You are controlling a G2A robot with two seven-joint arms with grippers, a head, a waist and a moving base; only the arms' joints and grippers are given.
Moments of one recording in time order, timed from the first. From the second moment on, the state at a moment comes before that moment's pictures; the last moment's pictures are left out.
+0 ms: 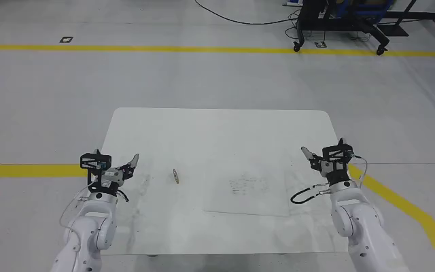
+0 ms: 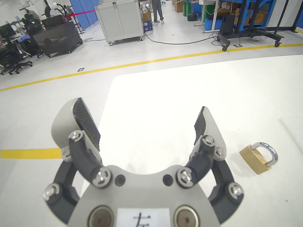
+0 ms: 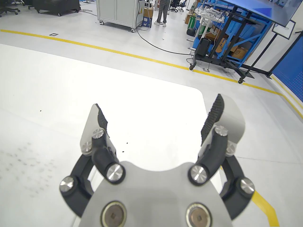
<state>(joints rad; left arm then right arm) 1.73 -1.15 -1.60 -1.80 1.33 0.00 0.00 -1.73 -1.15 1.60 -1.80 -1.33 0.00 0.00</state>
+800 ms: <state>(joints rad) 1.73 -1.15 -1.60 -1.80 1.33 0.00 0.00 -1.52 -1.14 1.27 -1.71 -1.26 -0.78 0.38</state>
